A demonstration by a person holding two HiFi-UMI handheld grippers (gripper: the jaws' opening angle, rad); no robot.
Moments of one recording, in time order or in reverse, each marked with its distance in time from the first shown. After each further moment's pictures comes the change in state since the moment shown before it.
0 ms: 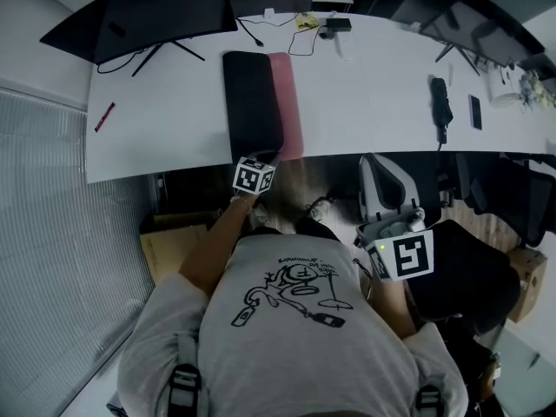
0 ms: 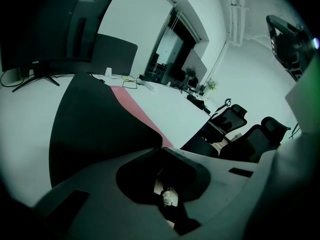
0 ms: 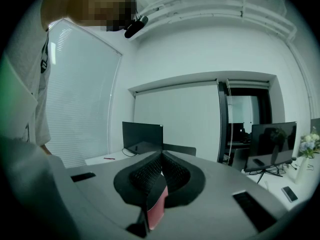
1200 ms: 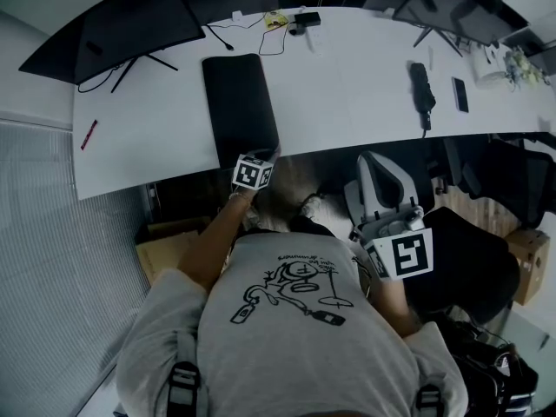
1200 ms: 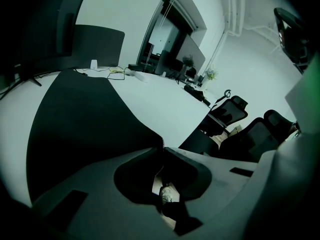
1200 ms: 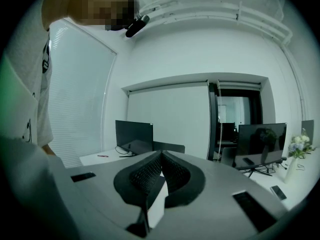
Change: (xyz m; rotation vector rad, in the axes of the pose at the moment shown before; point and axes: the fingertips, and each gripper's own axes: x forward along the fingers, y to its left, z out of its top) left arm 0.060 -0.039 0.006 0.043 0.099 -0.008; right arm -0.036 -0.060 -0.009 0.010 0.014 -0.064
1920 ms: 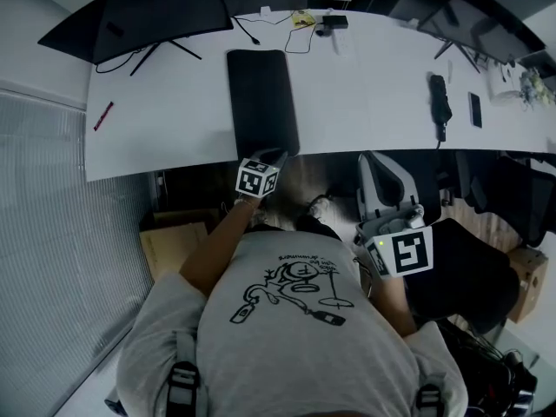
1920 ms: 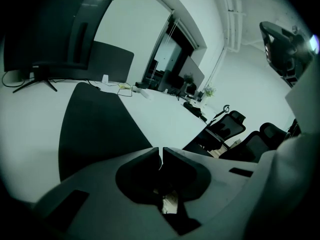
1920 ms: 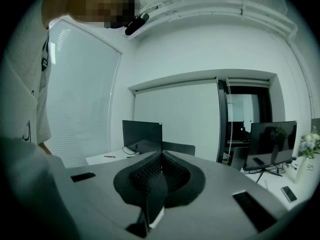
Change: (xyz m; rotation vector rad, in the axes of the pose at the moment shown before) left arm -0.060 0.003 0.010 -0.056 -0.172 -0.002; right arm 0.026 0.044 0.001 -0.010 0.004 0.072
